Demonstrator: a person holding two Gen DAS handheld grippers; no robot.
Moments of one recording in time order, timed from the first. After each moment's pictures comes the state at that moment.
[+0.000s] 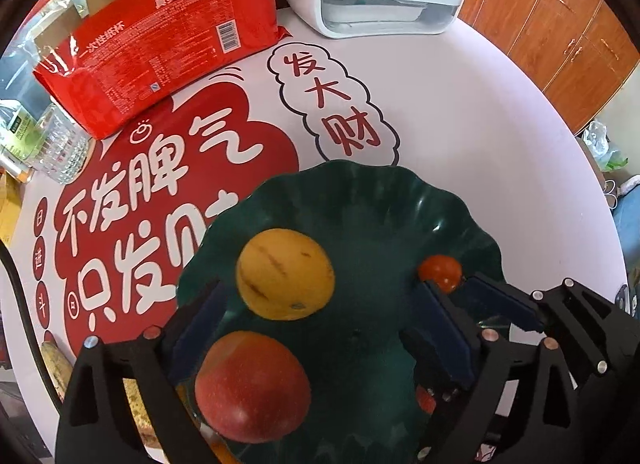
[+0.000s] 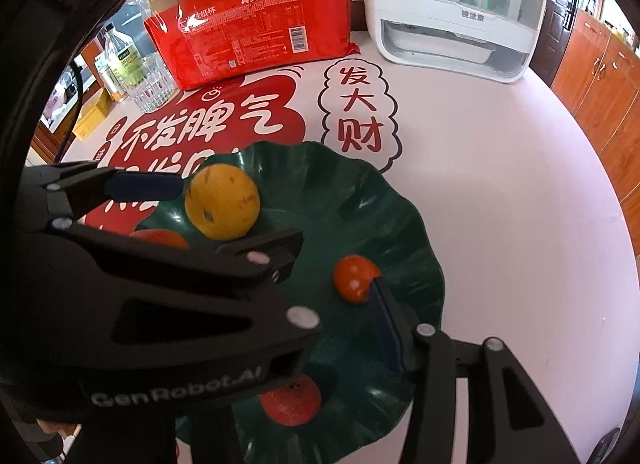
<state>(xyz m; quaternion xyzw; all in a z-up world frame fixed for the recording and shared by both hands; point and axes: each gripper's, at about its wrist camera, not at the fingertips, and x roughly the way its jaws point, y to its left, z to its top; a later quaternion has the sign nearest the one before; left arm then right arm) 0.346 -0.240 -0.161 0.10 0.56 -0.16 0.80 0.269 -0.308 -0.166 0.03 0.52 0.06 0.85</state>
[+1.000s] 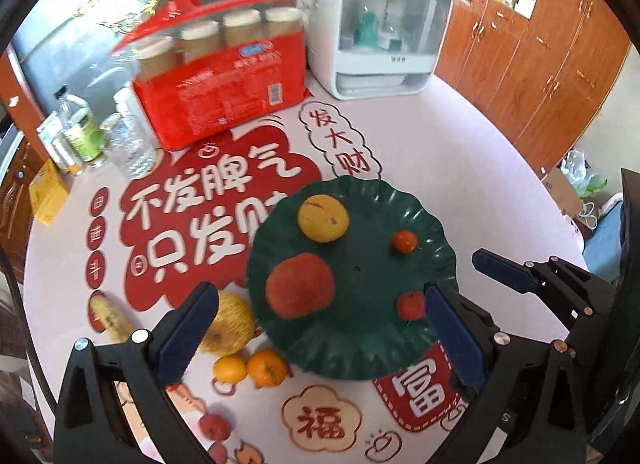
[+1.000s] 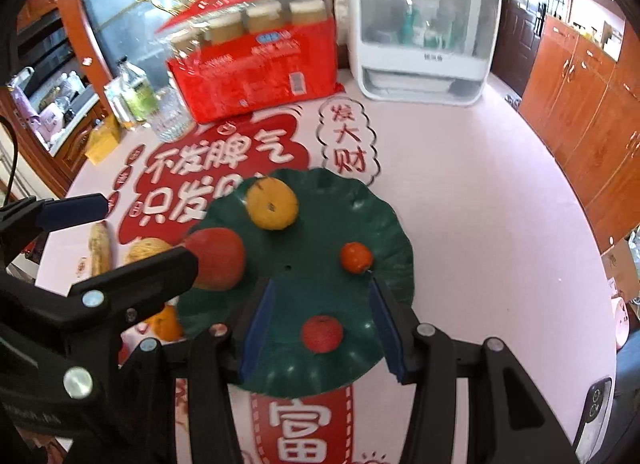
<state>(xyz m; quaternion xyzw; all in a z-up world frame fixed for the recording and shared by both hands) 0.245 -0.163 -0.051 0.06 0.49 -0.17 0.85 0.201 -0.290 -0.089 0.03 0.48 0.03 0.88</state>
